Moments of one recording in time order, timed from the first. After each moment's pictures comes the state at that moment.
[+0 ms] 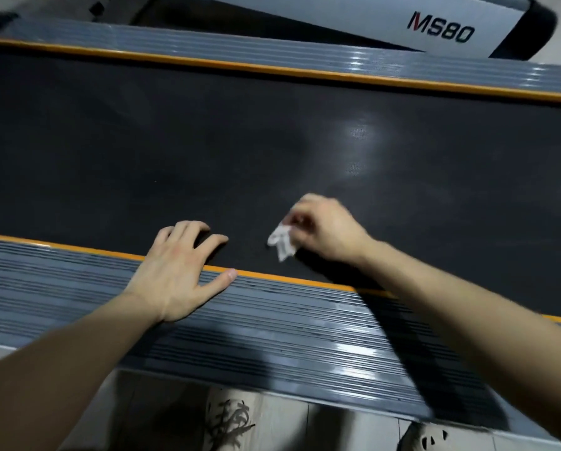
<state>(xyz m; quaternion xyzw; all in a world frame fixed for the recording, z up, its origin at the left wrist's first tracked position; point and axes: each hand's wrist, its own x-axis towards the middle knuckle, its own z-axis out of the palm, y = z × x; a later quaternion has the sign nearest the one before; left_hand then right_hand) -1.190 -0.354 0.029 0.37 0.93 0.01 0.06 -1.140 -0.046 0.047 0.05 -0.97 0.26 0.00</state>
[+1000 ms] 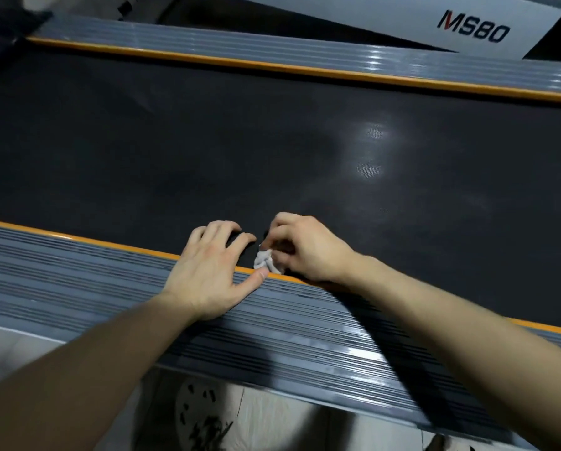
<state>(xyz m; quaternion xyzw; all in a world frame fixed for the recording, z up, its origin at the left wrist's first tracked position) -1.189 -0.349 0.032 0.35 0.93 0.05 0.06 -1.158 -0.117 0.044 0.18 -0.94 0.28 -0.03</state>
